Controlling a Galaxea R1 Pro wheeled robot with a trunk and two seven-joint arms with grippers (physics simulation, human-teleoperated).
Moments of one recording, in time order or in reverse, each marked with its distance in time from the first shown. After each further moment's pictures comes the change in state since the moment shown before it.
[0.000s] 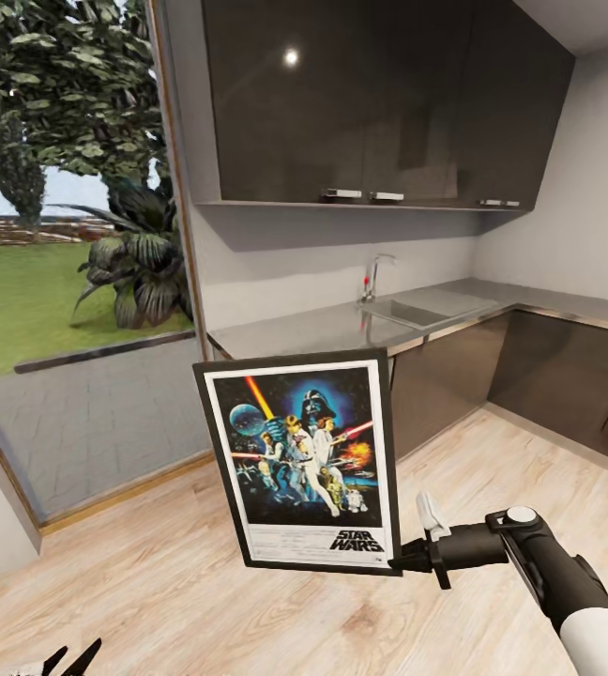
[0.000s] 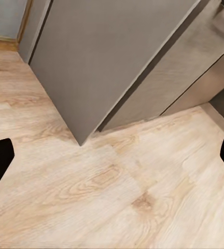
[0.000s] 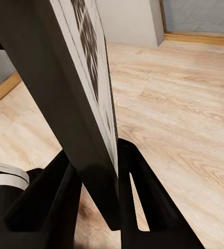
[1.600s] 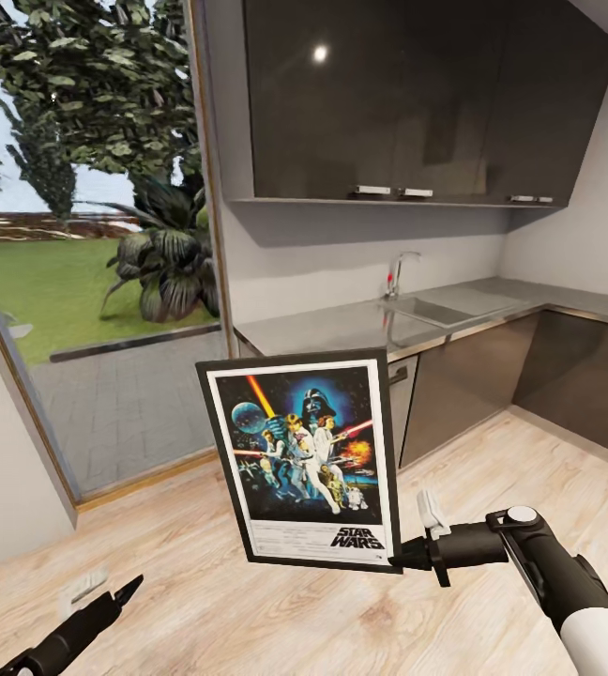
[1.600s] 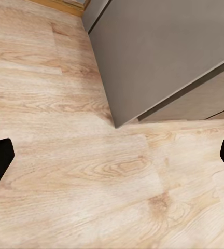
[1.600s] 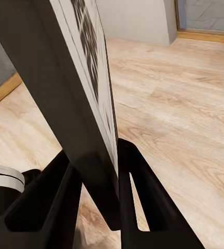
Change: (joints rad) left arm 0.000 -0.155 -0.087 -0.502 -0.010 0.554 0.562; right arm 0.000 -0.001 -0.003 -0.002 0.000 0.003 -0.019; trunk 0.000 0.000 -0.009
